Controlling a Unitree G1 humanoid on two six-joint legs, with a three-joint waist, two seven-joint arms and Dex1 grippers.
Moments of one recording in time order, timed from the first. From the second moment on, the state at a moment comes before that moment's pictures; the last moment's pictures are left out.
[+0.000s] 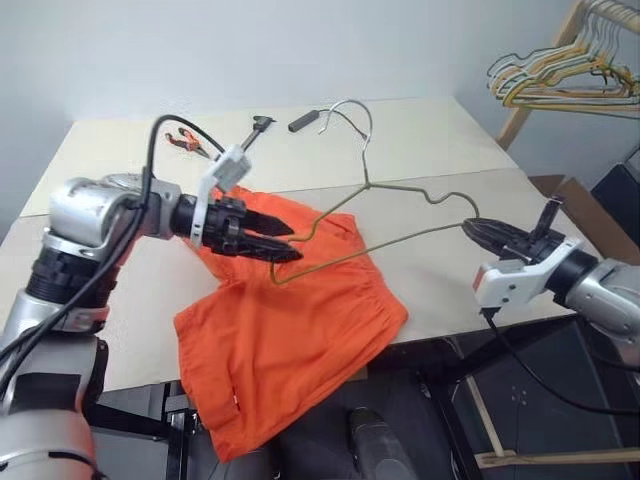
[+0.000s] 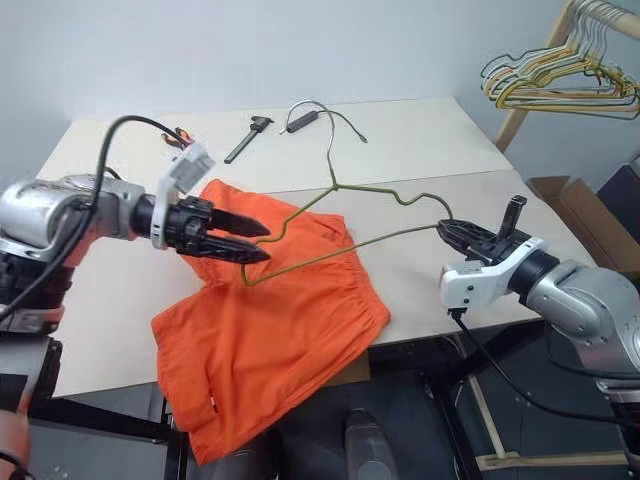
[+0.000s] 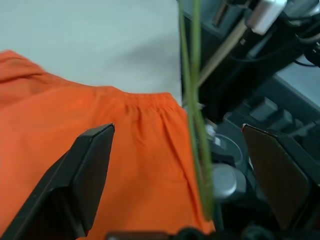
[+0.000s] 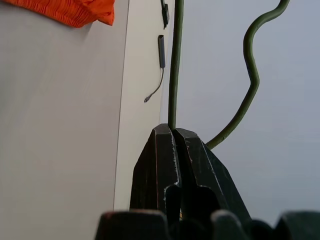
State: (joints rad) left arm -0.95 0.83 -0.26 0.10 -0.68 1.03 -1.30; right arm -0.17 -1.03 -0.12 -0.21 -0.44 -0.41 0.45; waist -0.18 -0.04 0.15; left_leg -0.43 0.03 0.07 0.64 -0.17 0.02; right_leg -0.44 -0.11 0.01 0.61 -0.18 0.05
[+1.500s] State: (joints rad) left arm -0.70 0.98 -0.25 -0.10 -0.36 0.61 -1.29; right arm -0.61 -1.07 0.01 -0.31 0.46 0.39 1.01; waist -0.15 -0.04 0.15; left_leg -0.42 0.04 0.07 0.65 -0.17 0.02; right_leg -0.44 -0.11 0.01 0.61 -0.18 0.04
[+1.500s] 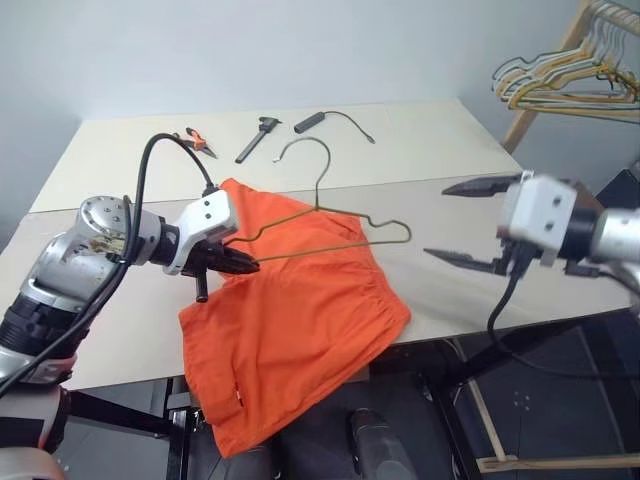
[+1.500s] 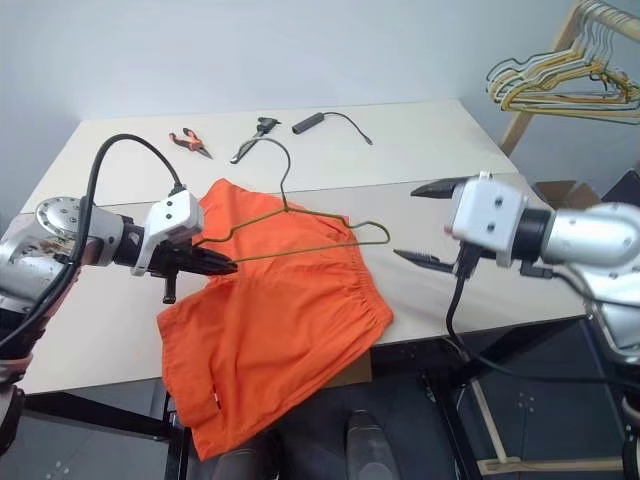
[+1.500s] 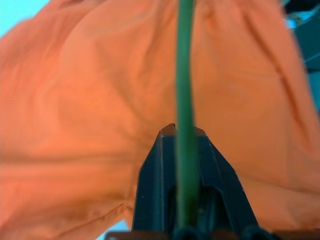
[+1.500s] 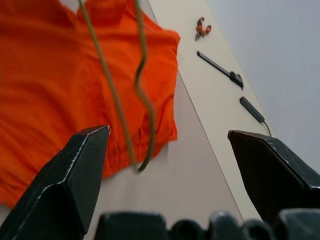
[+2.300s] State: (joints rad) left arm -0.73 0.92 -0.25 -0.06 -0.29 0.52 -1.38; right arm -0.90 -0.98 0.41 -0.24 0.25 0.76 1.27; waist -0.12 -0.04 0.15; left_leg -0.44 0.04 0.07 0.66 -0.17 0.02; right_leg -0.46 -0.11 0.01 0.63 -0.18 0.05
